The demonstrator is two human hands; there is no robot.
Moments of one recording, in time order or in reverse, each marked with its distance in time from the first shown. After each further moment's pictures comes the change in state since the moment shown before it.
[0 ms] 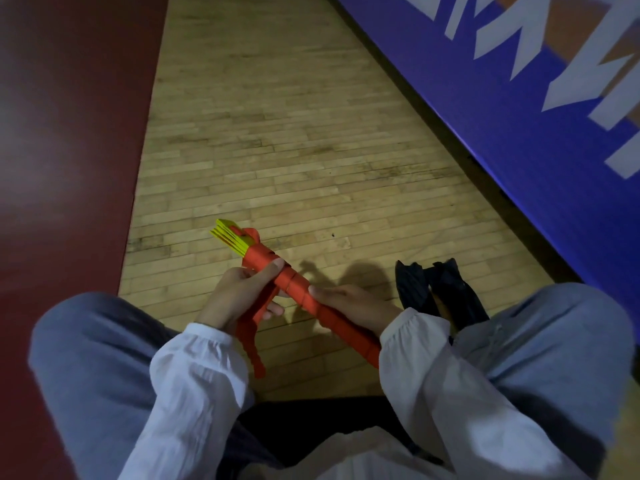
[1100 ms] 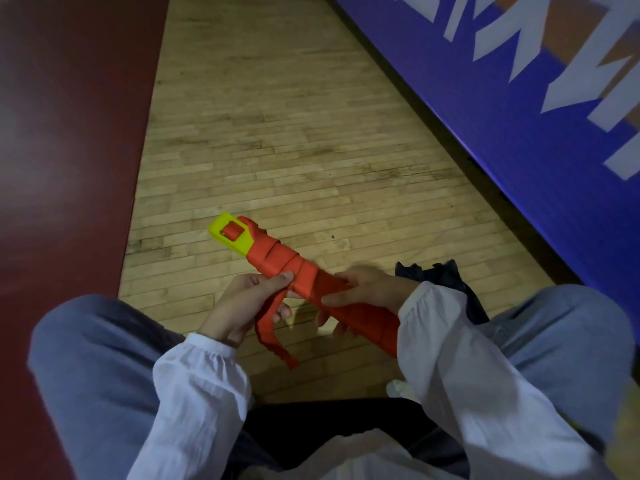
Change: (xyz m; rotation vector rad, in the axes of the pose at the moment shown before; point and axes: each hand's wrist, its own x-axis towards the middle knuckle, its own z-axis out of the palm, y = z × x) left_hand 0.004 -0.011 0.006 -0.142 -0.145 0.048; right_hand -0.003 -0.014 -0.038 0.149 -0.273 0.010
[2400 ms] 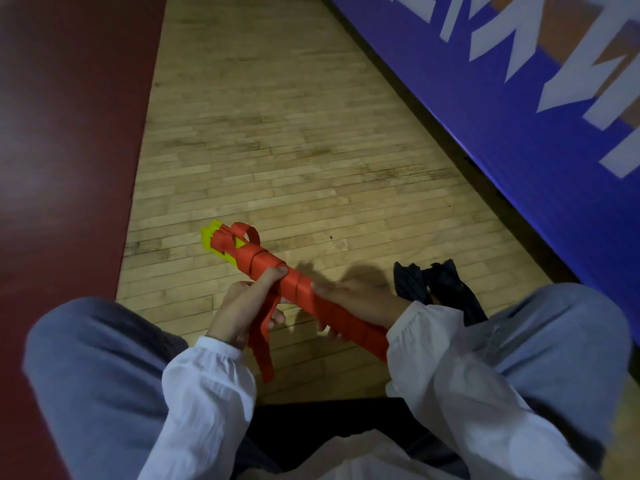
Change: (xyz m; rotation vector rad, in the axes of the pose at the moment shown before) left_hand 0.002 -0.001 0.007 0.087 0.249 -0.140; right_hand 0.001 0.005 0.027 -0.156 0.203 0.024
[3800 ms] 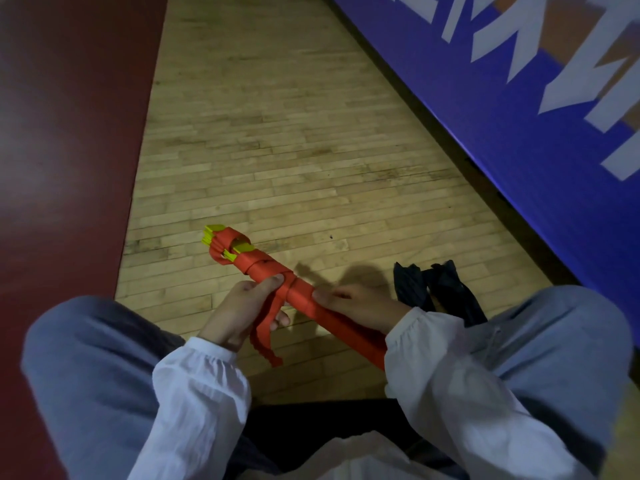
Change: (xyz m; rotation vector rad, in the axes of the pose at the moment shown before) left_hand 0.003 -0.006 -0.009 -0.043 -0.176 0.089; right_hand 0.000 0.006 0.002 -0.162 0.118 -0.005
